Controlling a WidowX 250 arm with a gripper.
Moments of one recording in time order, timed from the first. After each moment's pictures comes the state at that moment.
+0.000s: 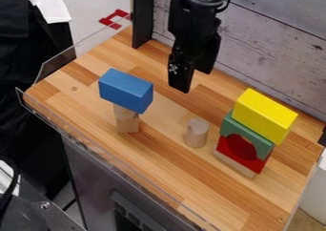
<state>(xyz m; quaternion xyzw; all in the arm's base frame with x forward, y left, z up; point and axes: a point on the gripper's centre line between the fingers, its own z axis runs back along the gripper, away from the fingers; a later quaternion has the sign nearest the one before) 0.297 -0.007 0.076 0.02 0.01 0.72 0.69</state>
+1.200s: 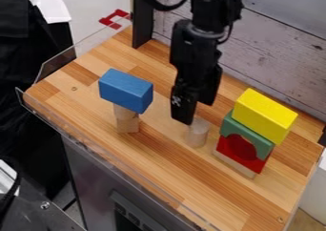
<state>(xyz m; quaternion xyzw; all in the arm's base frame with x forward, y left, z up) 0.271 -0.035 0.048 0.03 0.07 0.72 0.69</state>
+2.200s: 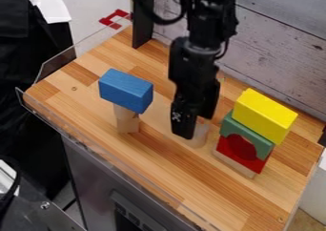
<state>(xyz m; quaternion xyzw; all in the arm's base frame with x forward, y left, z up) 0.268 -0.032 0.028 0.02 0.09 0.74 0.67</state>
